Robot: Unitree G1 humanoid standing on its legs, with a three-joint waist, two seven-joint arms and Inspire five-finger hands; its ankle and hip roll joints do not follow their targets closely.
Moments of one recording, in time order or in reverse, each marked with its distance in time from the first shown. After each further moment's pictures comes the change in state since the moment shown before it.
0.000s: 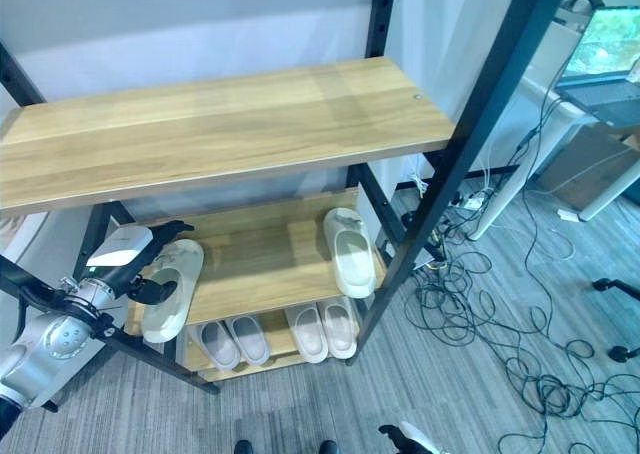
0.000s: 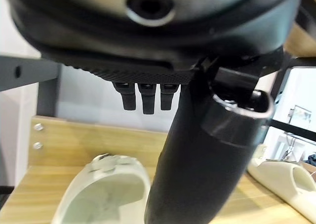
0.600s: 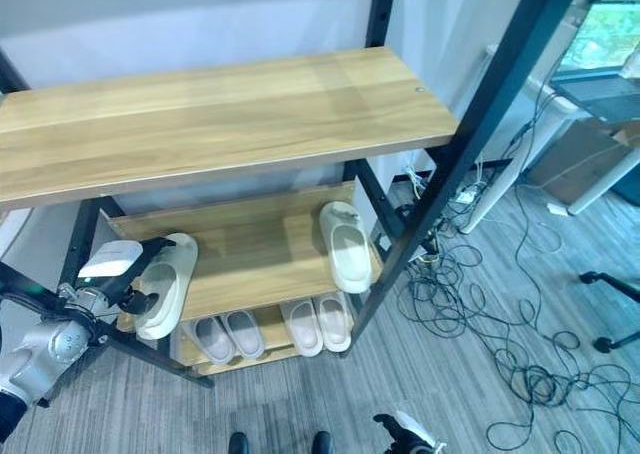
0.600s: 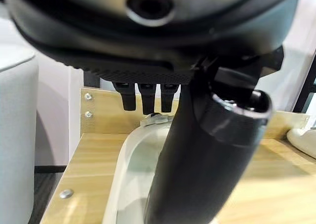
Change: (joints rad) left arm -0.047 -0.043 -0.027 0.183 0.097 0.060 0.062; right arm -0.020 0.003 0.001 -0.009 -0.001 -0.014 -0.001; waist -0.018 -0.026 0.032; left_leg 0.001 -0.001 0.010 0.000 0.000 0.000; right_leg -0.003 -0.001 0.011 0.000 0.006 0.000
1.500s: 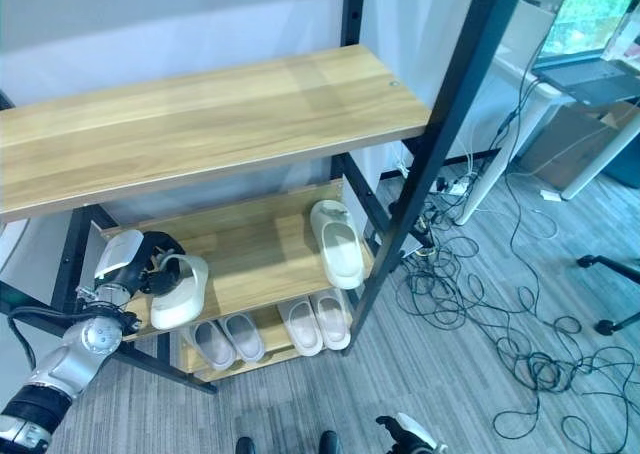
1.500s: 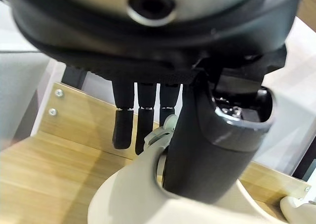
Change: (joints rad) left arm -0.041 -0.199 0.035 0.036 -0.149 0.047 0.099; right arm 0.006 0.002 -0.001 0.000 0.000 0.019 -0.005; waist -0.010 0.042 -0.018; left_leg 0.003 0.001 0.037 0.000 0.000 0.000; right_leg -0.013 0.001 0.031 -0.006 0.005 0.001
